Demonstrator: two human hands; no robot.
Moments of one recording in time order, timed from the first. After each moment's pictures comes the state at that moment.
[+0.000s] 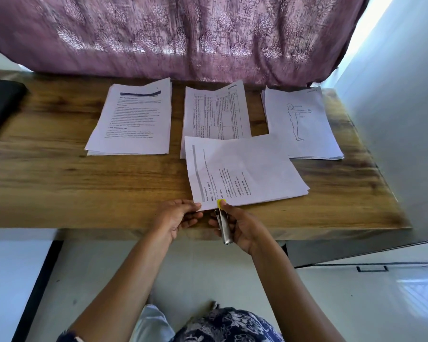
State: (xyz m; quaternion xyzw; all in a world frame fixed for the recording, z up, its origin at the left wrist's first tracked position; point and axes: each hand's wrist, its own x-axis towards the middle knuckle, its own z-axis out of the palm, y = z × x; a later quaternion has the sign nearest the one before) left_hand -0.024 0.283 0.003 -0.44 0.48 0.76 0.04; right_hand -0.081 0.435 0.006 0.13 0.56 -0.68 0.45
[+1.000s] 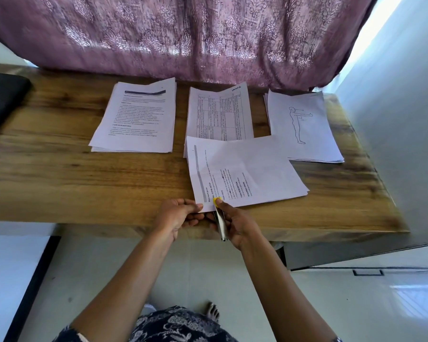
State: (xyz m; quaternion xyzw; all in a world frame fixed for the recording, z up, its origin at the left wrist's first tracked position) left_hand -0.018 0.281 -0.006 -0.43 0.51 0.75 0.02; right_hand -0.075 0.416 0.003 0.18 0.56 -0.69 0.42
